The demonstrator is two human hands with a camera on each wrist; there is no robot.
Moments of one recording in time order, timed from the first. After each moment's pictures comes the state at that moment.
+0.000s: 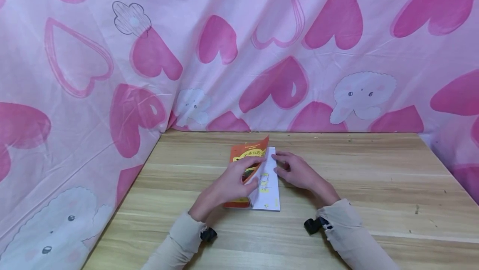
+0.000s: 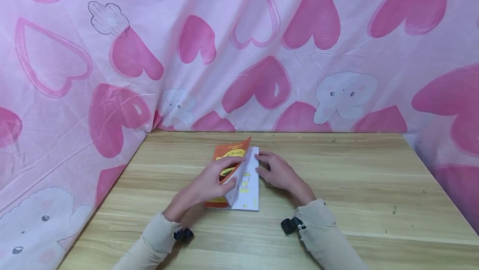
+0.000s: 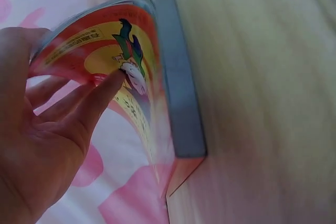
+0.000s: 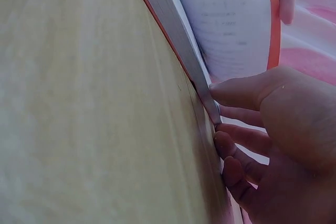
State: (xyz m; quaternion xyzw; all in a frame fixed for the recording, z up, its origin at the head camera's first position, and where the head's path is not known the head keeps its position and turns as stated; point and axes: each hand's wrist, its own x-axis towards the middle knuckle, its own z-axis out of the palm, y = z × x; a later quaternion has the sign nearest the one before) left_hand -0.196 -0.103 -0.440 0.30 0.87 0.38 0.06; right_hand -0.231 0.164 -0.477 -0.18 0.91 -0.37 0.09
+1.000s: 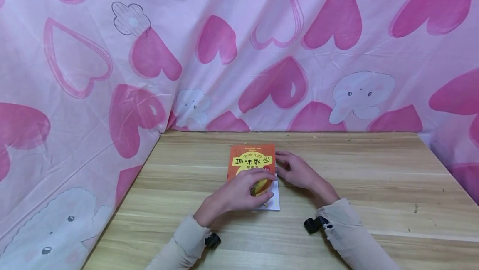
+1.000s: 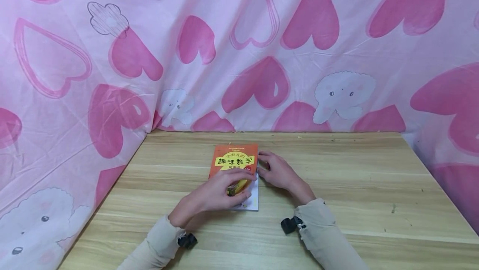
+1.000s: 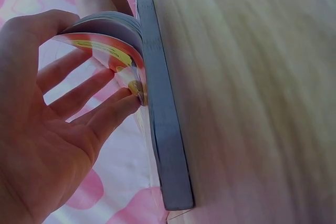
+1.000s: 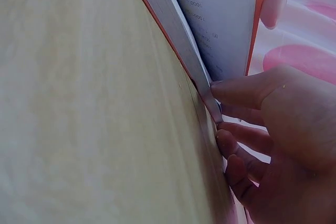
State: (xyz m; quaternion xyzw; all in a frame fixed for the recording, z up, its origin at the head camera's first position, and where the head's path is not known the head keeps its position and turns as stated) left_hand -0.185 -0.087 -0.449 0.38 0.87 0.30 0.08; right_hand -0.235 0.165 -0.481 -0.20 0.91 -0.35 0.06
